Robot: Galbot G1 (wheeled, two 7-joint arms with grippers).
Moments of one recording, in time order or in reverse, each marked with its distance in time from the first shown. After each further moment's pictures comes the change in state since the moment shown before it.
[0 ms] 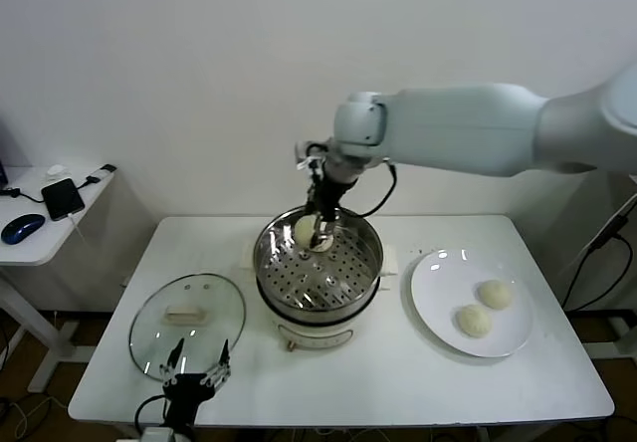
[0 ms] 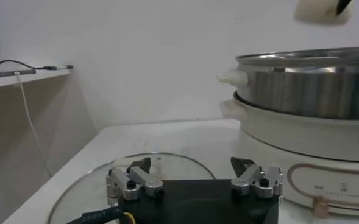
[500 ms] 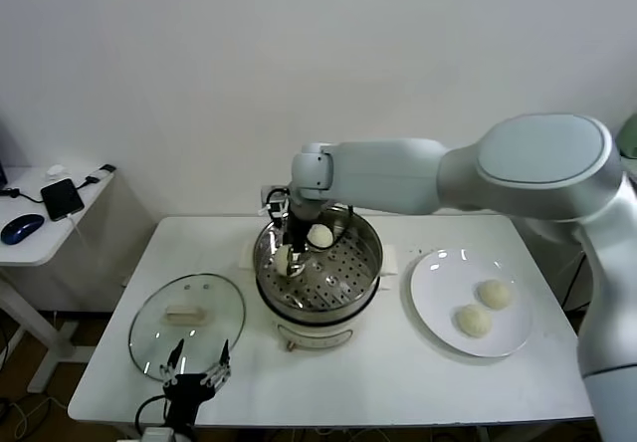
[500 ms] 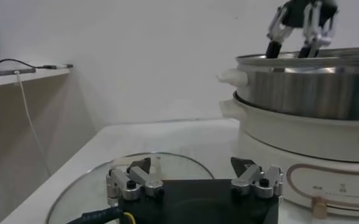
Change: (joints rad) left arm -0.003 -0.004 0.001 0.003 0.000 0.000 0.001; right arm -0.182 0.126 0.020 -0.174 -0.049 -0.013 0.041
